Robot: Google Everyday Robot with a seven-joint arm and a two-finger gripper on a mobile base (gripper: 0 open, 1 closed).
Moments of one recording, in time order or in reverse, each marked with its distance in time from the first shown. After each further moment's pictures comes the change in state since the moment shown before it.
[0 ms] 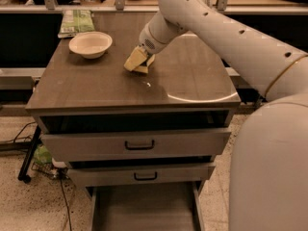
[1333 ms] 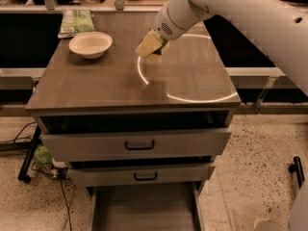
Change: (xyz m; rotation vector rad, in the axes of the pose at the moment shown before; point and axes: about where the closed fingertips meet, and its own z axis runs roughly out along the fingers) arm -0.004 0.001 -0.097 0.114 -0.043 0.013
